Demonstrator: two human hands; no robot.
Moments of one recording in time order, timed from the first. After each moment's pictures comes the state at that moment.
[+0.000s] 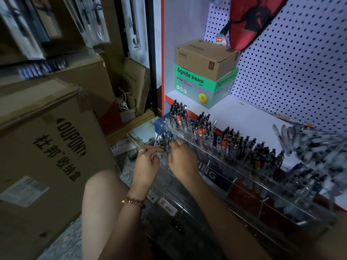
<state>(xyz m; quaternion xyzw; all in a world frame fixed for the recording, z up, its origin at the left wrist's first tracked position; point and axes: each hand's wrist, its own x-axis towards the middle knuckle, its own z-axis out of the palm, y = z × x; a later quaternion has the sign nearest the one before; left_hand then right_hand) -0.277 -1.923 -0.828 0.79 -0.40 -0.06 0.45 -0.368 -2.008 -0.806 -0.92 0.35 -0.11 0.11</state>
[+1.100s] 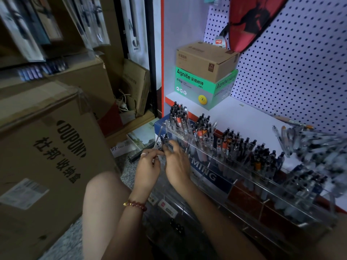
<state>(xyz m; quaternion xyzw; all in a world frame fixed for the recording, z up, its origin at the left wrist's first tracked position) -0.277 -1.926 -0.838 0.78 -0.40 -0.09 0.47 -0.355 -1.995 -0.822 -0.91 0.36 -0.13 0.14</state>
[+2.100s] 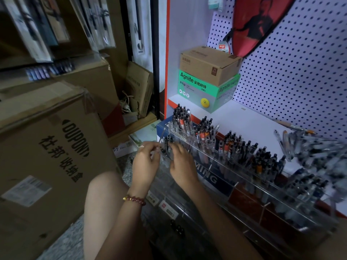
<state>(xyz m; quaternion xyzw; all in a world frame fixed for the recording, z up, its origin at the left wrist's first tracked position) -0.271 -1.922 -0.817 0.76 -0.41 0.00 0.51 -0.368 -2.000 -0.820 -0.91 0.33 -0.16 0.20</state>
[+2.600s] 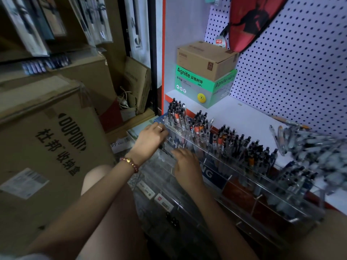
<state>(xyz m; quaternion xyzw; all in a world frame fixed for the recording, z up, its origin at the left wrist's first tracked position) -0.236 -1.968 -0.803 0.69 -0.68 0.19 0.17 -0.407 -1.999 -0.823 -0.91 0.33 -0.16 0.18</state>
